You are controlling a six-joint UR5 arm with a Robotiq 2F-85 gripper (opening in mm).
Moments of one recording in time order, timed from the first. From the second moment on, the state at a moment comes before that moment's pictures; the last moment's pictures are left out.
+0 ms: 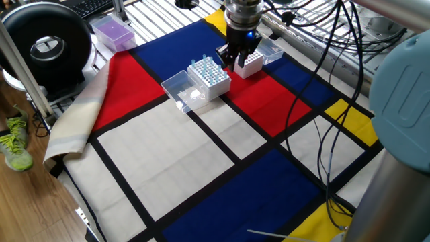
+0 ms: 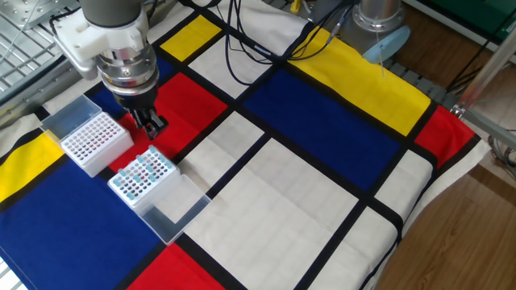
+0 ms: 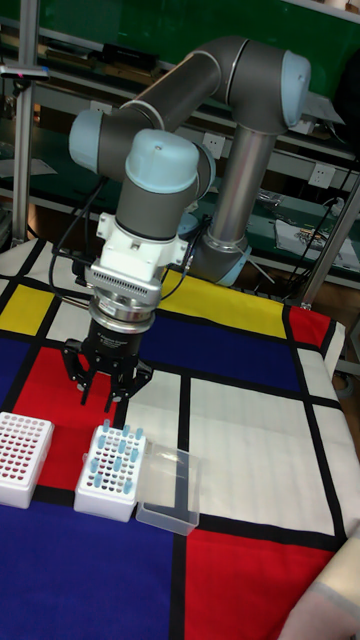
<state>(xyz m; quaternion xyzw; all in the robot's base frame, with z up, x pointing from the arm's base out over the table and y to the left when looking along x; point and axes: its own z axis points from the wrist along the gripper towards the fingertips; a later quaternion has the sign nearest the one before) 0.587 -0.092 0.089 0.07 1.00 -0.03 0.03</state>
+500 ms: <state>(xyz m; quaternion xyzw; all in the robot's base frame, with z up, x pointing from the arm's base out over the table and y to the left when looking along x) 0.597 -0.089 0.088 0.06 1.00 -0.03 0.04</state>
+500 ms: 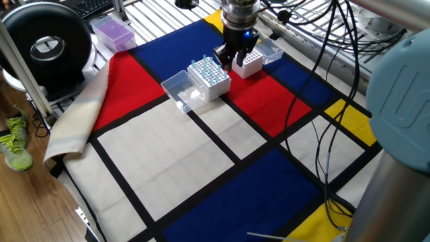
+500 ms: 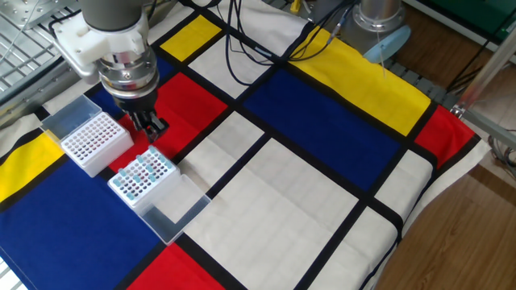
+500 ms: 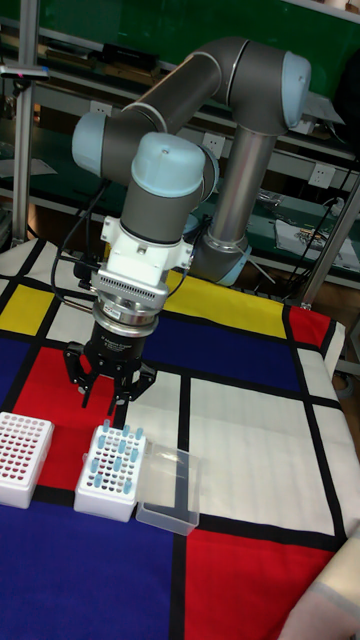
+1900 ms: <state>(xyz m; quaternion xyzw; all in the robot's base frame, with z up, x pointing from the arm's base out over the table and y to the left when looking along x) 0.615 -0.080 0.079 0.08 0.99 -0.06 0.06</state>
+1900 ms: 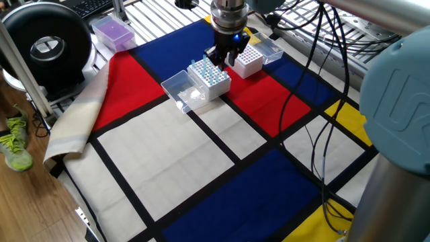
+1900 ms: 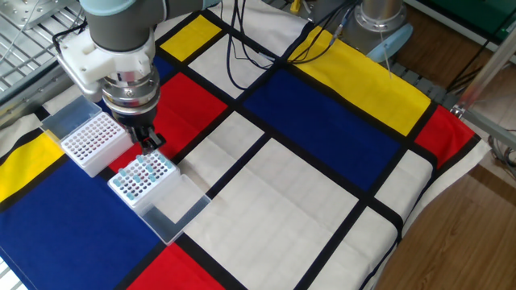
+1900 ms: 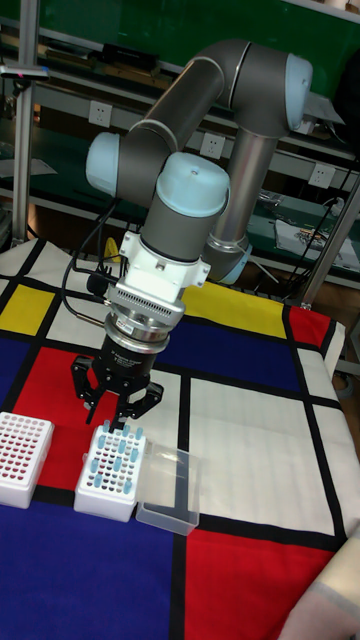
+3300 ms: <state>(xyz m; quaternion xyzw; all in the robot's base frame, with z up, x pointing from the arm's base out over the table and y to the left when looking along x) 0.606 -0.072 0.067 0.08 0.99 0.00 0.07</state>
